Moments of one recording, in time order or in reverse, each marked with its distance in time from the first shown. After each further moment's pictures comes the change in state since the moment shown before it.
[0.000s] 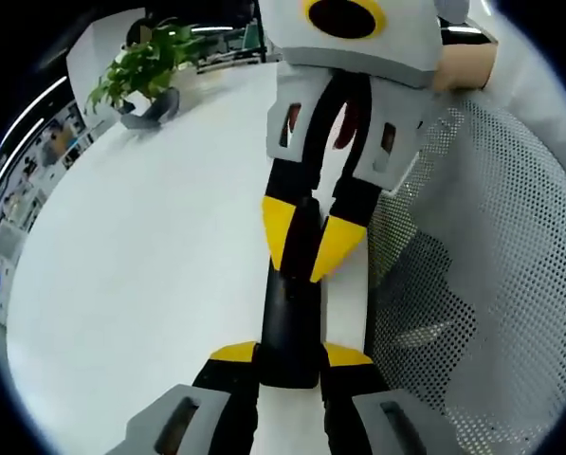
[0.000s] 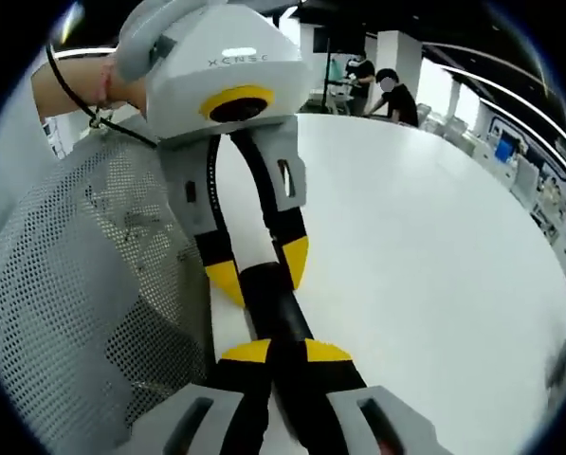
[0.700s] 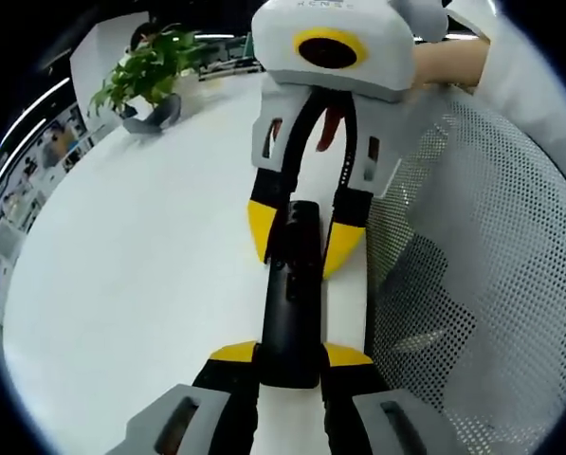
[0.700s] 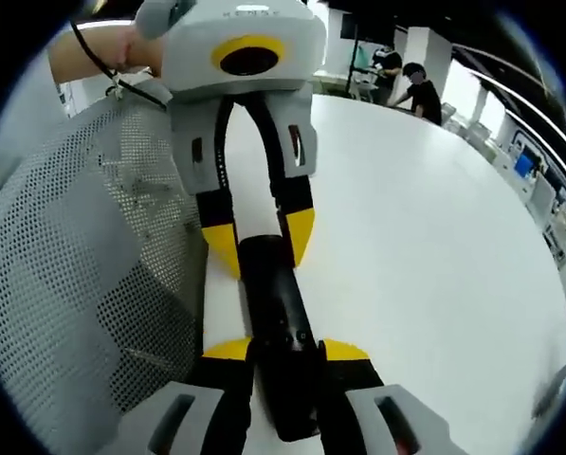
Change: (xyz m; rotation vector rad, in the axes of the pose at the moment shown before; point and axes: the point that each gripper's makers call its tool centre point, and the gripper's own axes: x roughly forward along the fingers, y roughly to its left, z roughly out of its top) left arm -0.001 0.001 0.000 -0.002 -0.049 -0.014; right arm 0.009 -0.002 -0.008 -0.122 0.071 0.082
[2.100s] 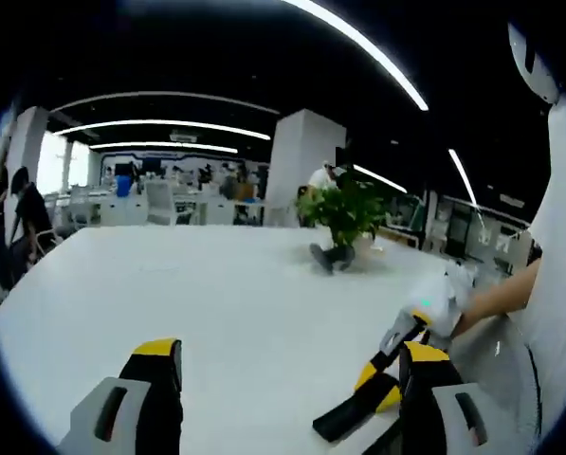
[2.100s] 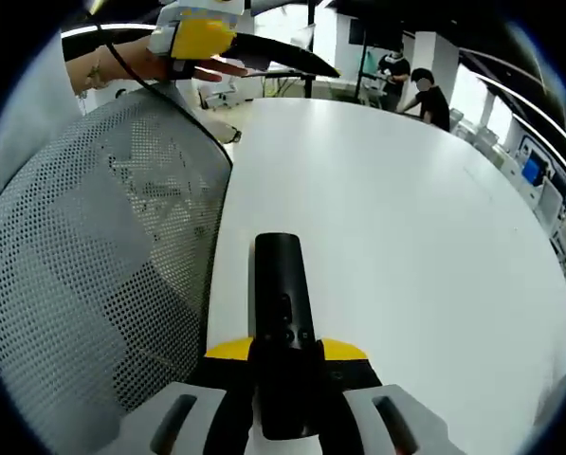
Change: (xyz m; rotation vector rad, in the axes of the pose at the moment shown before) left arm -0.194 0.050 0.025 -0.634 -0.897 0.690; right arm 0.002 0.005 0.000 -0.024 -0.021 0.015
